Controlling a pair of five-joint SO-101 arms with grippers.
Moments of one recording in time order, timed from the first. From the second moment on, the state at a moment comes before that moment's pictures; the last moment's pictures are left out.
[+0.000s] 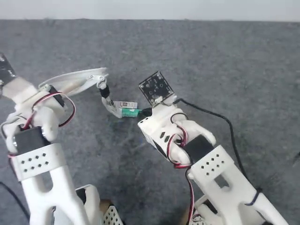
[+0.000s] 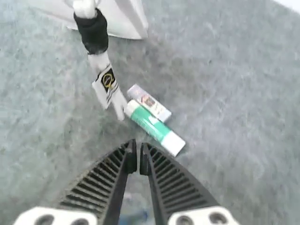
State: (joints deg) left arm -26.6 -45.8 38.6 58.9 21.3; right arm -40.1 -42.8 48.7 40.1 0.8
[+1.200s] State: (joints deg) left arm -30.3 -45.8 39.5 58.2 21.3; right arm -50.4 -39.2 49.2 50.1 -17.3
